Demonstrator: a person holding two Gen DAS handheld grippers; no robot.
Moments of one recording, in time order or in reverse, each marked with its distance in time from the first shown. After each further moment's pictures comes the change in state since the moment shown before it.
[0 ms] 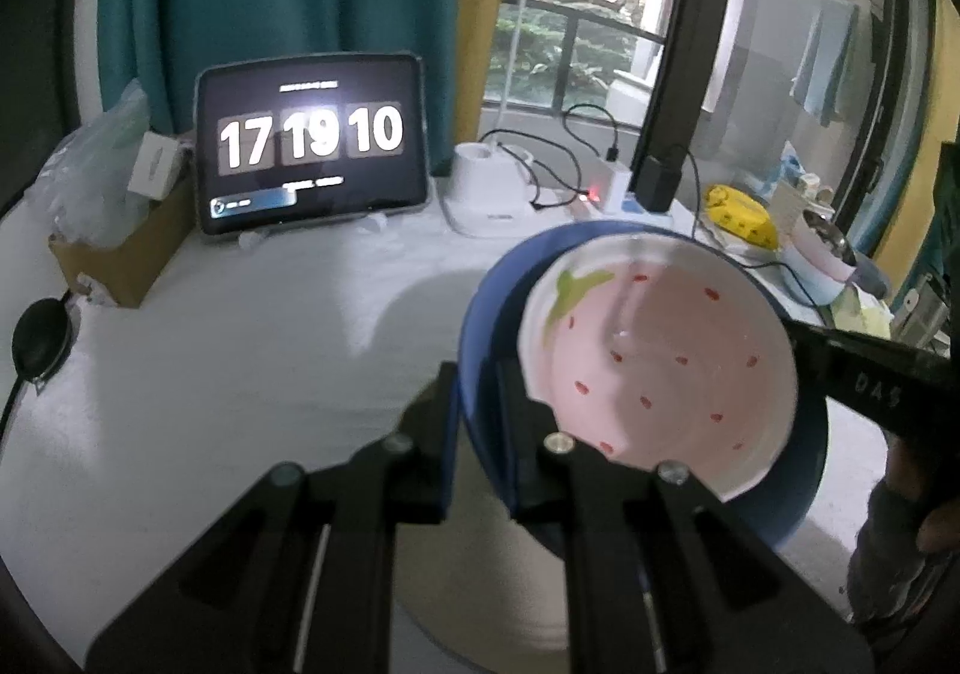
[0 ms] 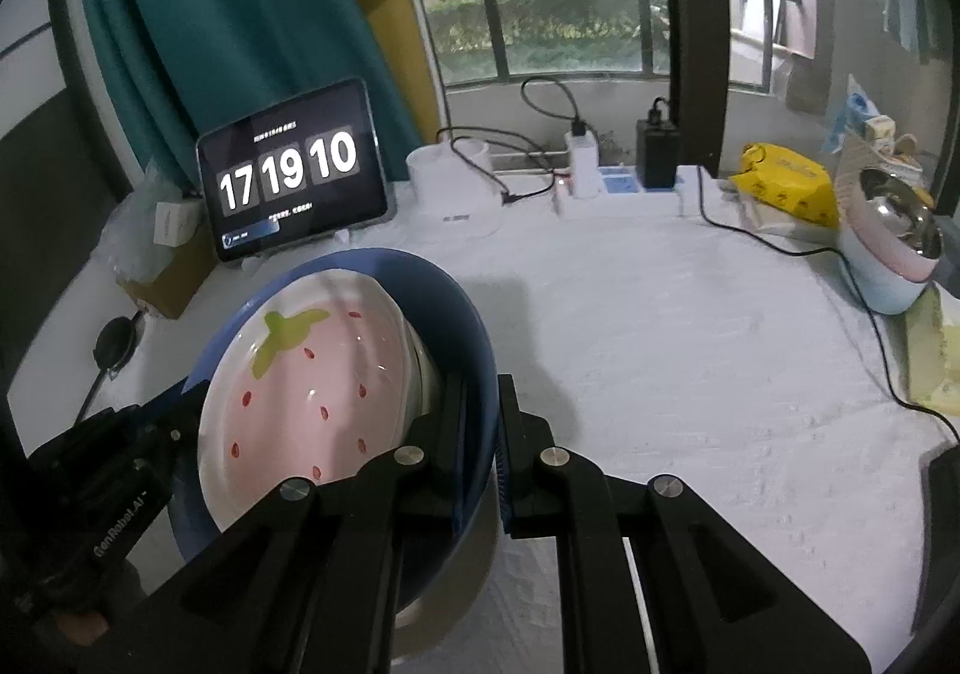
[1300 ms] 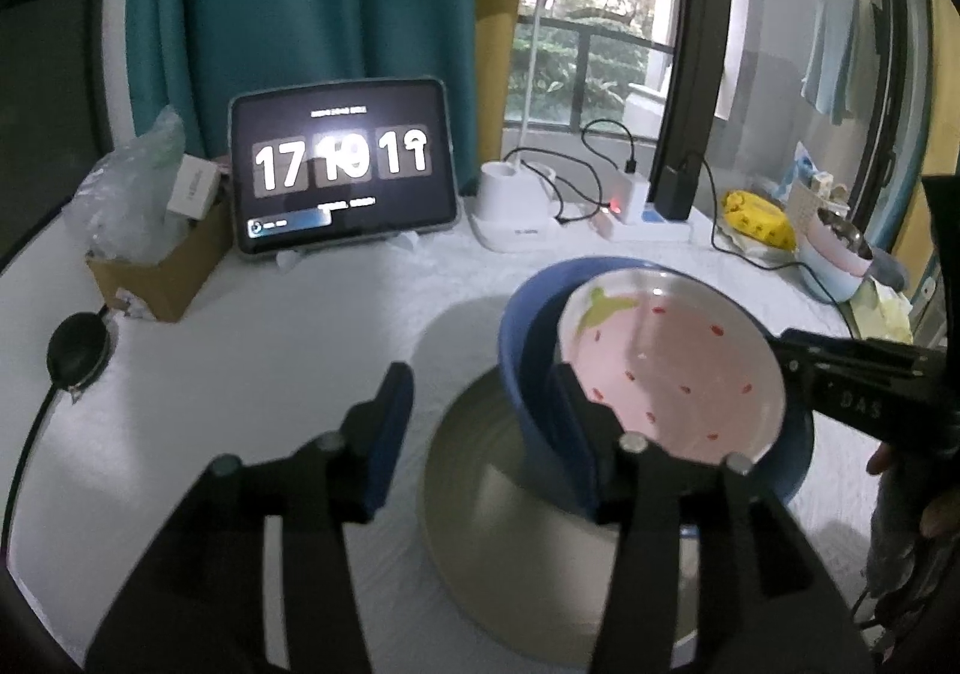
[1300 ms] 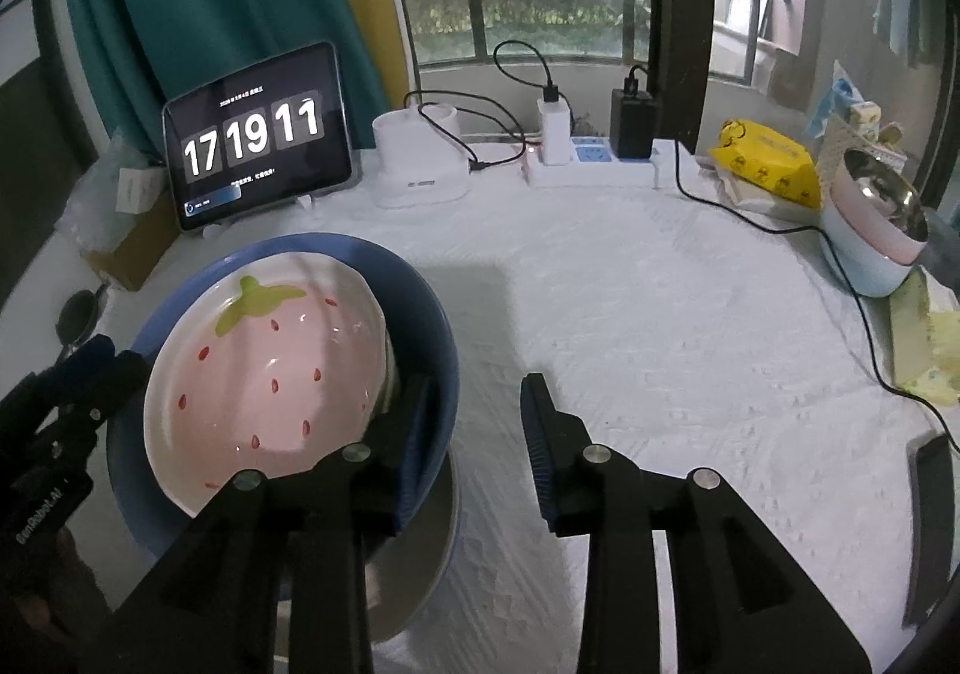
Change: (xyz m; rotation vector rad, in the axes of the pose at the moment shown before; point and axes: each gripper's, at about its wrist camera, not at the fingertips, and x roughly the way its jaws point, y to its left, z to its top) left arm -0.022 0.000 -0.011 0.034 -0.064 0.069; right arm 0.002 -0.009 -0.017 -0.033 0.005 -0.110
